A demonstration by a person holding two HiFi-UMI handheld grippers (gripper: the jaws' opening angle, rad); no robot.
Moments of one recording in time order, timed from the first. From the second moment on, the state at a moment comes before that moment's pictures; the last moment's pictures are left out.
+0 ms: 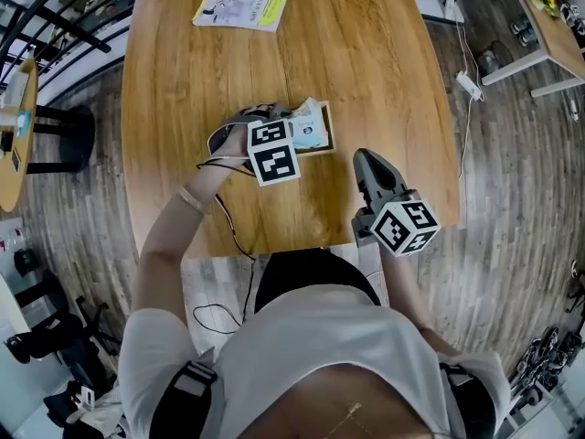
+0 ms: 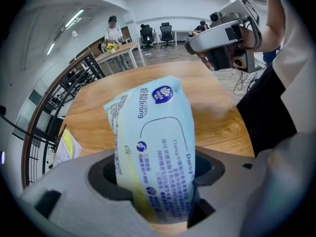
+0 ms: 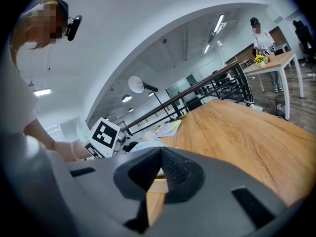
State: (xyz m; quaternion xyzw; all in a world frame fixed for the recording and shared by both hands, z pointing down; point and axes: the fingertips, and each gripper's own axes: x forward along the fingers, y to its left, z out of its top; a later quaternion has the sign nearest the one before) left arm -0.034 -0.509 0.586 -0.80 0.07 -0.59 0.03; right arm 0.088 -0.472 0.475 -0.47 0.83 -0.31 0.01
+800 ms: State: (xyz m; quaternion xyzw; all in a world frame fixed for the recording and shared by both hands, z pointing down) left arm -0.027 -0.515 0.602 -0.79 0.04 -0.61 0.03; right arm 0.099 -0.479 0.480 -0.49 0.82 -0.31 0.01
